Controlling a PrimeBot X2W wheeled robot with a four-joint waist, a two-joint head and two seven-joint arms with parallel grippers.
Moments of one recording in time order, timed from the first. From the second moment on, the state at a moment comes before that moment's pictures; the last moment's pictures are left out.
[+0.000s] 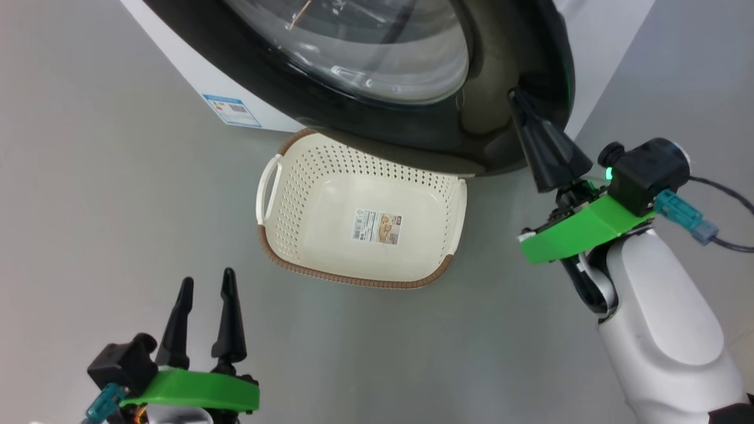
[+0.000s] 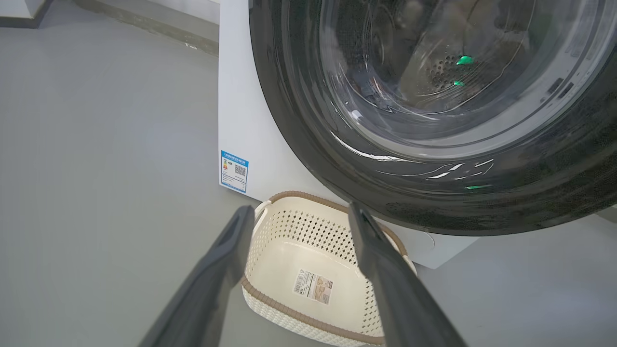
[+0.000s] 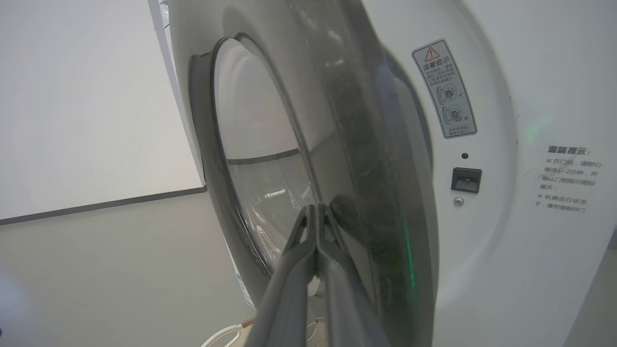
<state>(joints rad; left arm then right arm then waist) -0.13 0.03 -0.19 0.18 -0.53 0.01 -0.25 -0.59 -0.14 0.23 0.24 0.23 0.13 -0.26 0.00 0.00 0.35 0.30</state>
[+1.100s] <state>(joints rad) -0.21 0.03 -0.29 0.10 -0.57 0.02 -0.25 -0.91 -0.26 0.13 0.33 0.18 0.13 -0.26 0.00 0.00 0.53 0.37</state>
